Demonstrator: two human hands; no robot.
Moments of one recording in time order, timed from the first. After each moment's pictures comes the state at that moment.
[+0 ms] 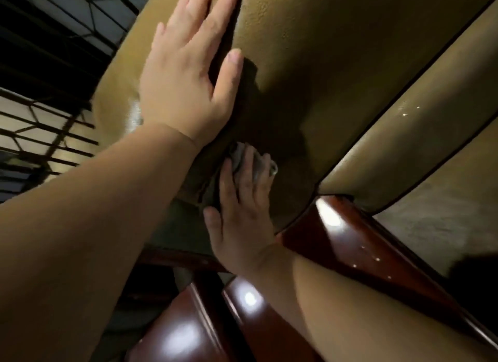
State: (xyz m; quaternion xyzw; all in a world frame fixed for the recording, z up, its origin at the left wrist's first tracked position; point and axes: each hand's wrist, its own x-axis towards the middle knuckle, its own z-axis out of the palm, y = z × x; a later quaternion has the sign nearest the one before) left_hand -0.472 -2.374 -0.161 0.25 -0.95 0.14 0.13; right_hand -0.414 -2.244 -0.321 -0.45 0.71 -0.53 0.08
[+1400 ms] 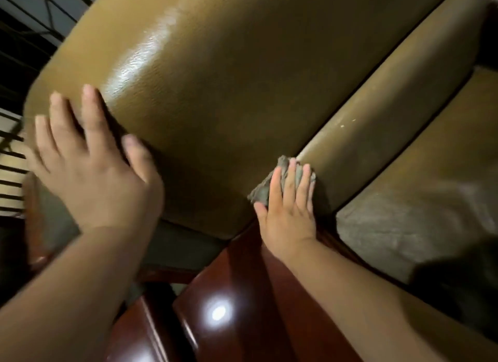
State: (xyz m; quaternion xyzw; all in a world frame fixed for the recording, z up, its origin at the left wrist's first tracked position) left_hand -0.384 -2.314 -0.200 0.48 -0.83 0.20 0.23; right_hand -0.489 -2.186 -0.433 -0.43 0.86 -0.28 0.06
